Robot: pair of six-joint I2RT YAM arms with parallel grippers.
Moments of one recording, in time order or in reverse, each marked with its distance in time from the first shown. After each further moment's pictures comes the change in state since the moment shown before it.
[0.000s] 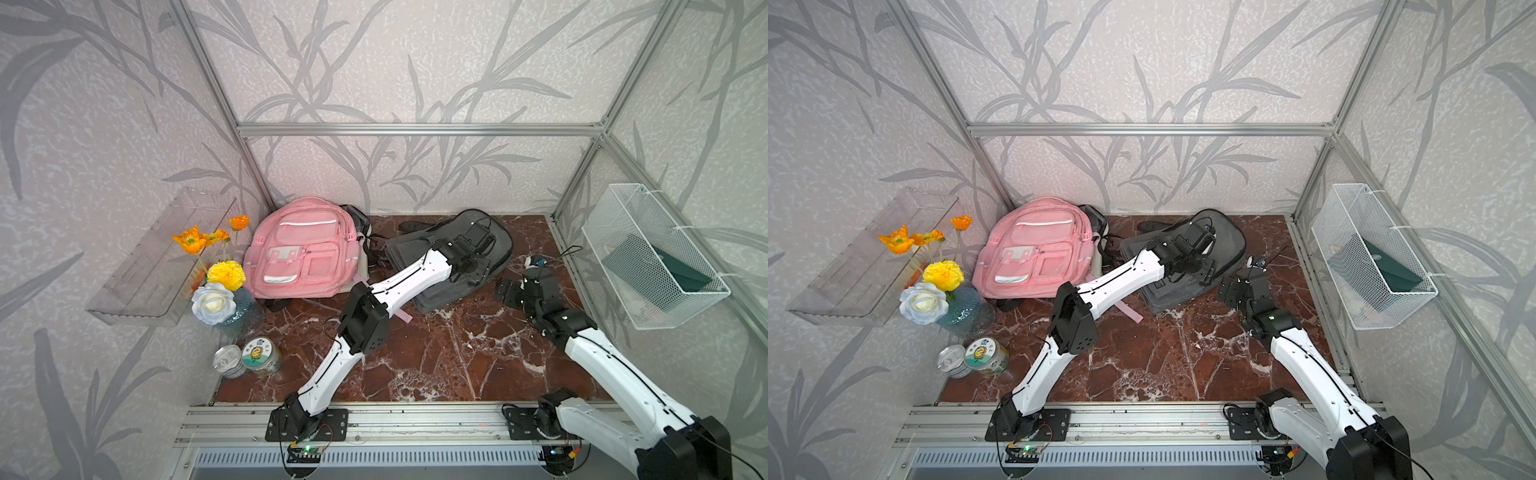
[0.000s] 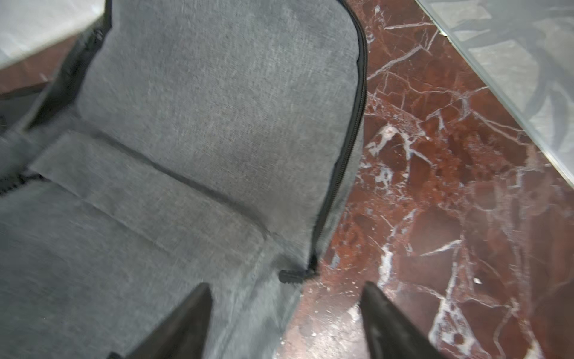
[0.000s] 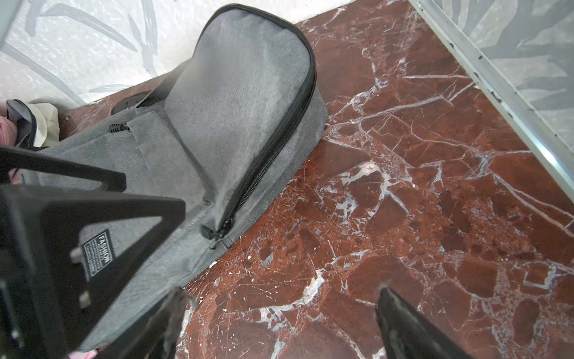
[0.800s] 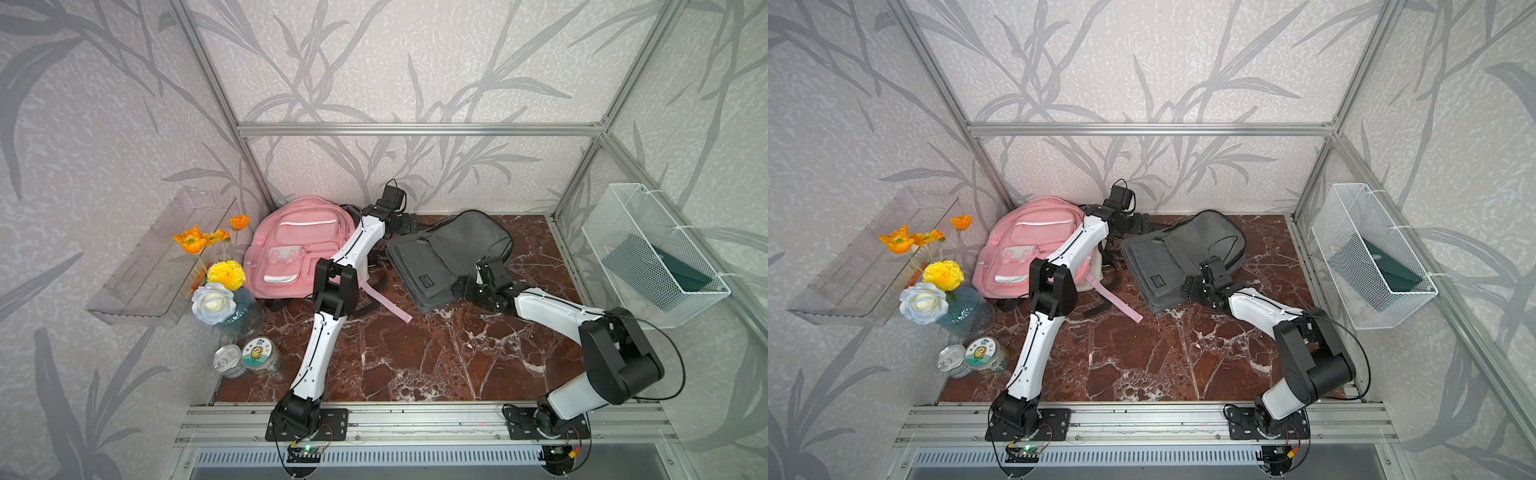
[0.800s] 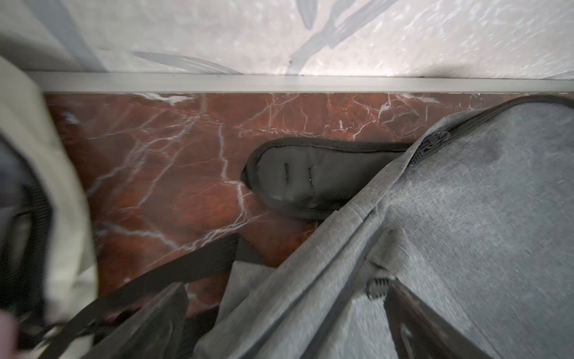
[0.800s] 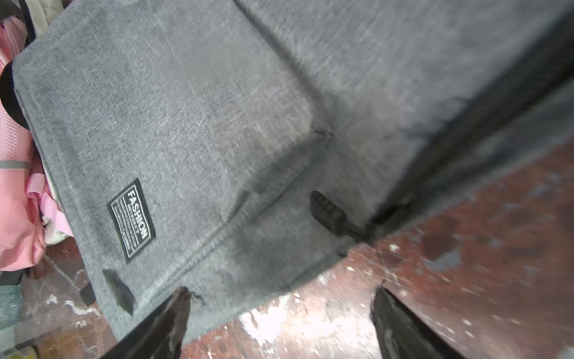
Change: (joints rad) left arm 0.499 0.225 0.193 0.047 0.133 -0.034; right arm 0.107 0.576 0.159 0.211 -0.342 0.219
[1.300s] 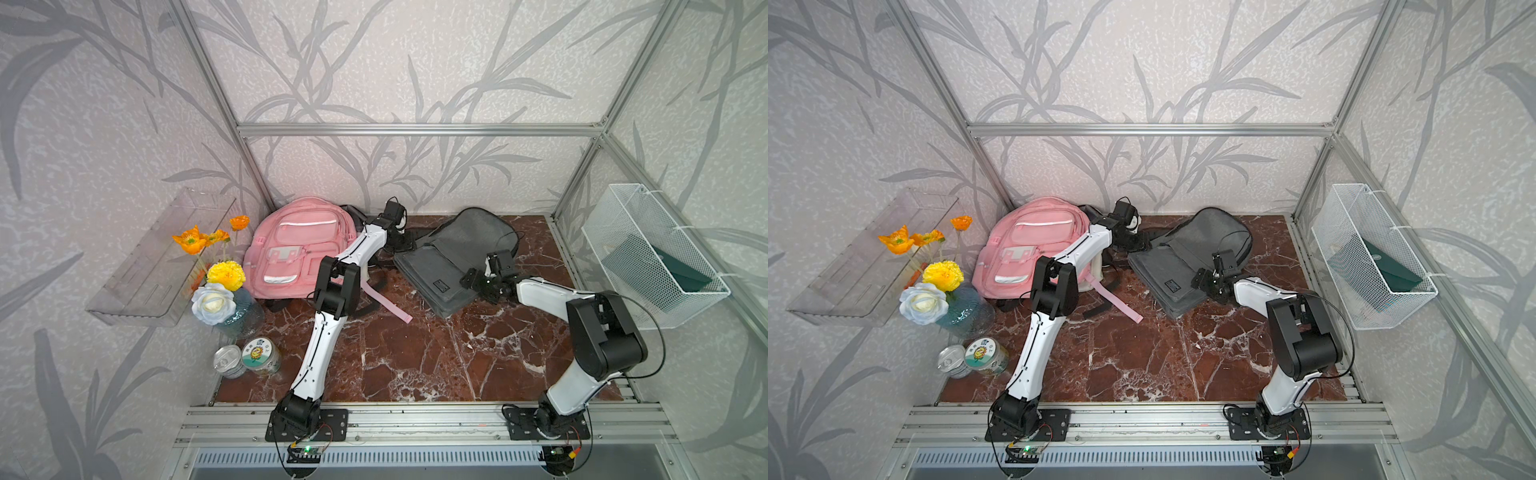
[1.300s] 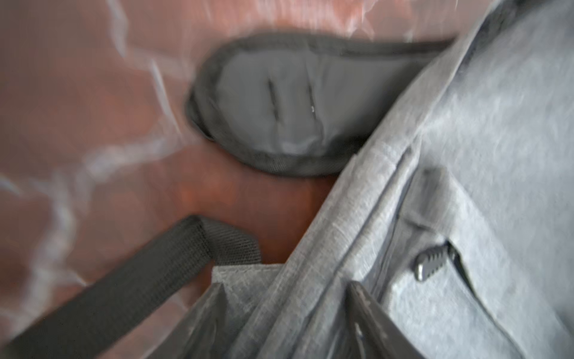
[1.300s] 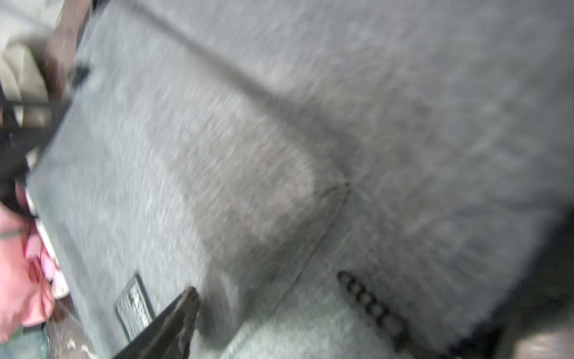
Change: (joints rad) left arm -0.018 -0.086 -0.309 0.070 0.208 -0.070; right arm -0.171 0.116 0.060 0.005 -0.080 0.013
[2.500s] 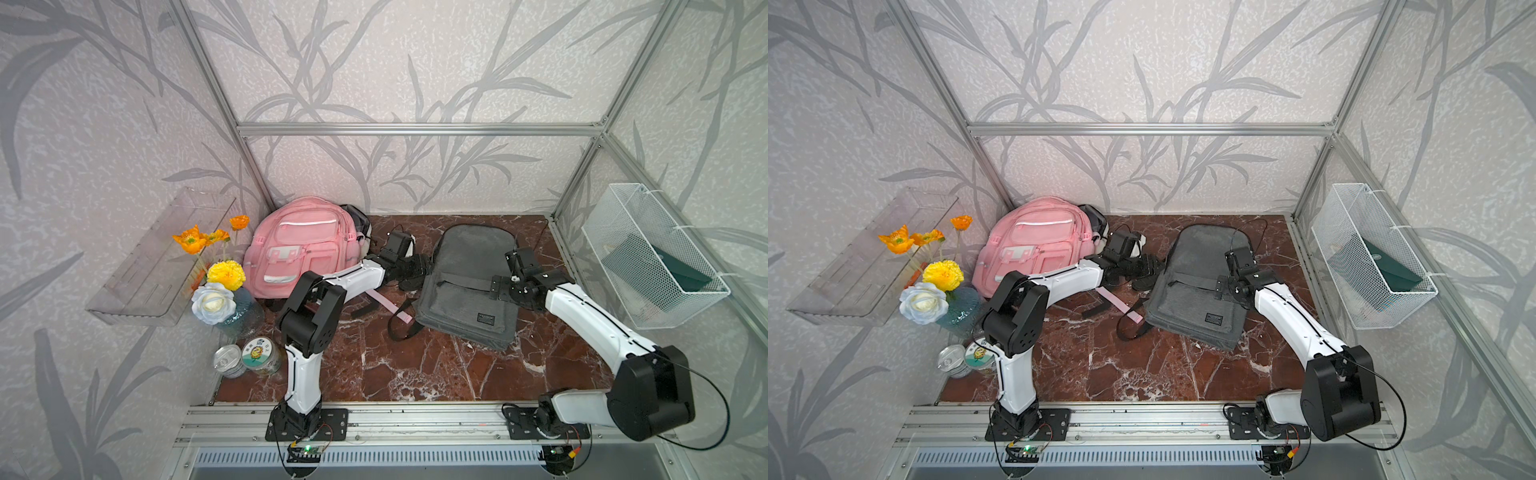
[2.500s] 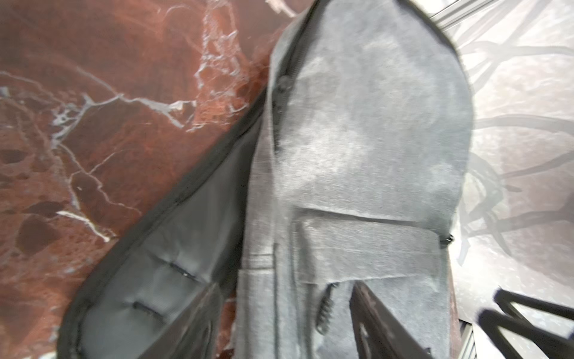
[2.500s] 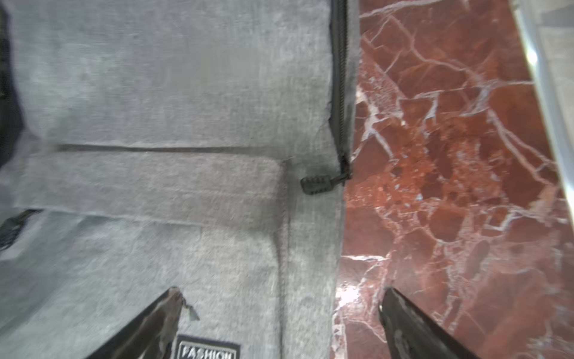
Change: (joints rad) left arm -0.141 -0.492 -0.818 0.579 0.057 -0.268; right arm 0.032 -0.376 0.041 -0.561 0.362 -0.250
